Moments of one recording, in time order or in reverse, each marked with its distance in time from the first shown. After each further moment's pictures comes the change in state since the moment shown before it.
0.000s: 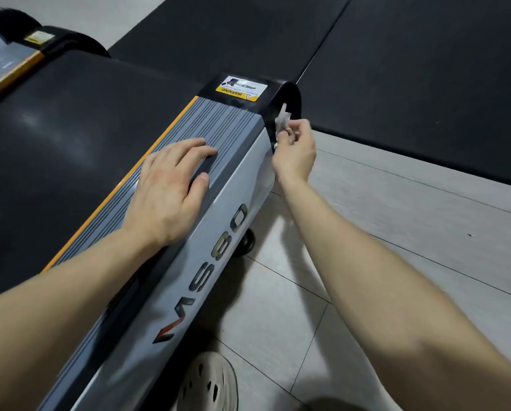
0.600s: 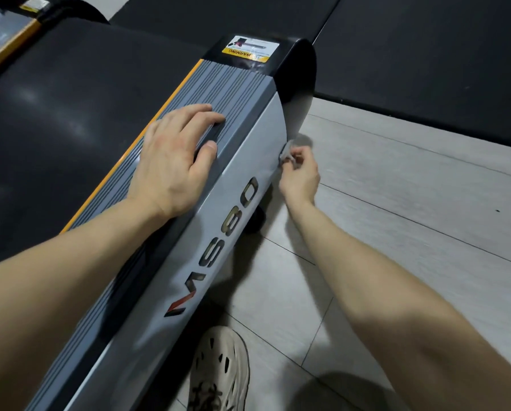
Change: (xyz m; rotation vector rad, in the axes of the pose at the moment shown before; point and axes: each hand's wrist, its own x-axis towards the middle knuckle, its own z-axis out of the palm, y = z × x) left_hand 0.004 -0.004 0.002 -0.009 0.014 -0.014; right_hand -0.057 0.093 0.012 -0.083 -0.135 0.138
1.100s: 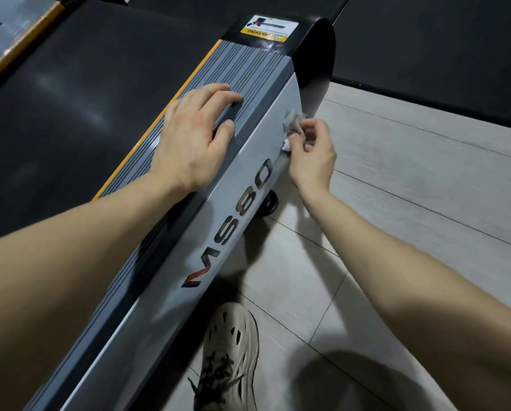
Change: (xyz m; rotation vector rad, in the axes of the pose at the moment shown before) left_hand 0.001 0.003 -0.001 0.003 0.003 -0.010; right_hand -0.031 -0.041 -0.032 0.118 -0.009 -0.205
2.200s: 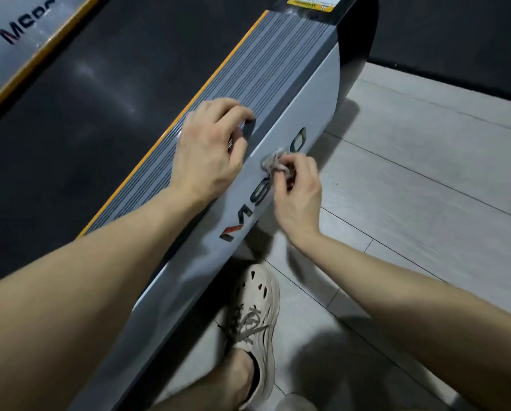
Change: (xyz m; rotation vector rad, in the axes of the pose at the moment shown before) left_hand -0.088 0.000 -0.025 0.113 0.124 0.036; right_hand -0.151 -0.018 0.004 -0.022 -0.171 -0.197
